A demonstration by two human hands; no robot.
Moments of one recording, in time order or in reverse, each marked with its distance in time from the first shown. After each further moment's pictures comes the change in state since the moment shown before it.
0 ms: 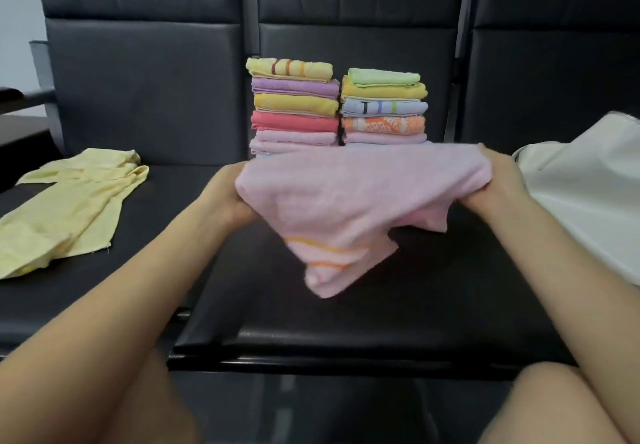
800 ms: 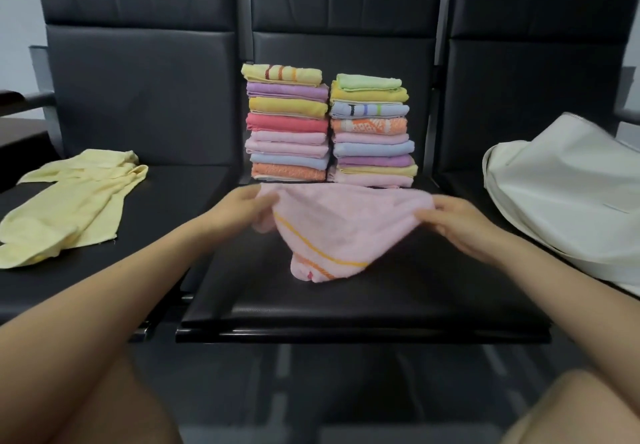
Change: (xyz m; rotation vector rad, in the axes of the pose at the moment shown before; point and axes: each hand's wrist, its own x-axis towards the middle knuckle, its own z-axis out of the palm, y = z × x) left_hand -0.035 -0.036 -0.022 0.496 -0.178 0.251; right_hand -0.054 0.029 -0.059 -0.836 -0.444 -0.102
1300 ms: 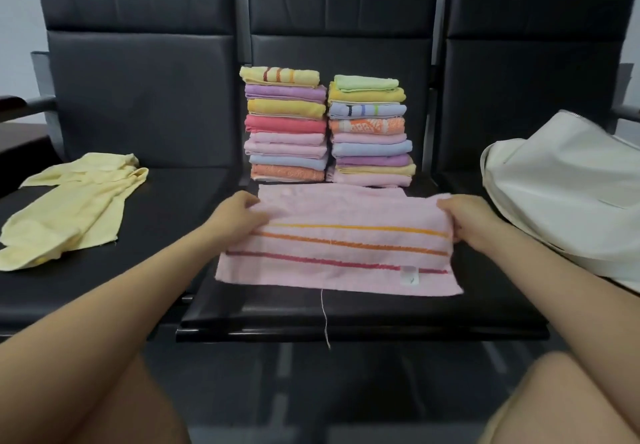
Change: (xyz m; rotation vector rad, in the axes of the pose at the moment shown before) left_hand 0.006 -0.009 0.005 0.368 0.200 -0.245; right_hand 0.020 0.002 -0.009 0.128 0.401 0.319
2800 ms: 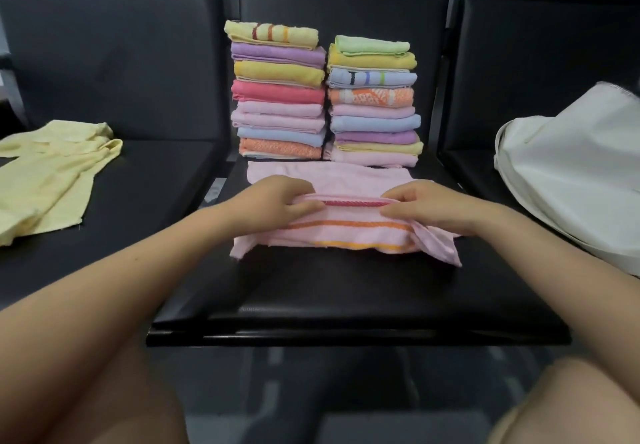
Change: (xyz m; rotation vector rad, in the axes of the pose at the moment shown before) left_hand 0.011 0.035 0.034 0.324 -0.188 0.641; right_hand -0.023 -0.021 0.037 -0.677 -0.701 -0.417
